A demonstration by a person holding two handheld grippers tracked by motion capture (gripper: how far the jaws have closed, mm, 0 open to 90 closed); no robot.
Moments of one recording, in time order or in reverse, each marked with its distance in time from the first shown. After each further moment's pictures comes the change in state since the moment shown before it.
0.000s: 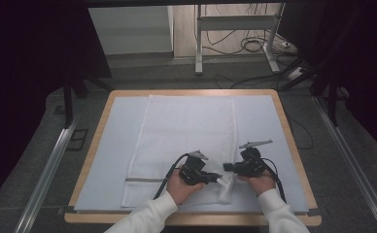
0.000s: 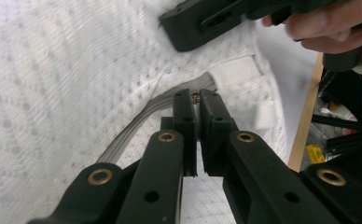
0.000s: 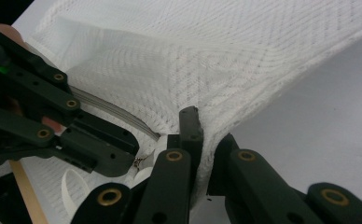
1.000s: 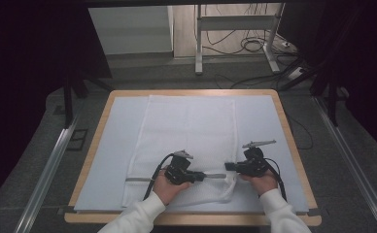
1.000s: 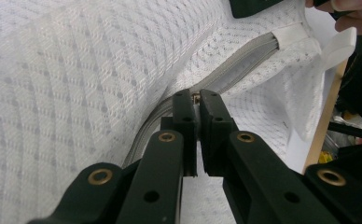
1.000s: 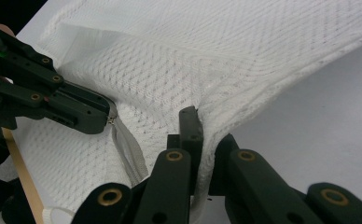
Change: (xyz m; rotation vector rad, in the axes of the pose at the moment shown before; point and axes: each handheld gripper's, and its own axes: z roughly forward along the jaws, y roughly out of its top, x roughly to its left) left arm 0.019 -0.018 -0.030 -0.003 0.067 -0.042; right arm -0.005 -0.002 -0.003 -0.016 0.011 0.015
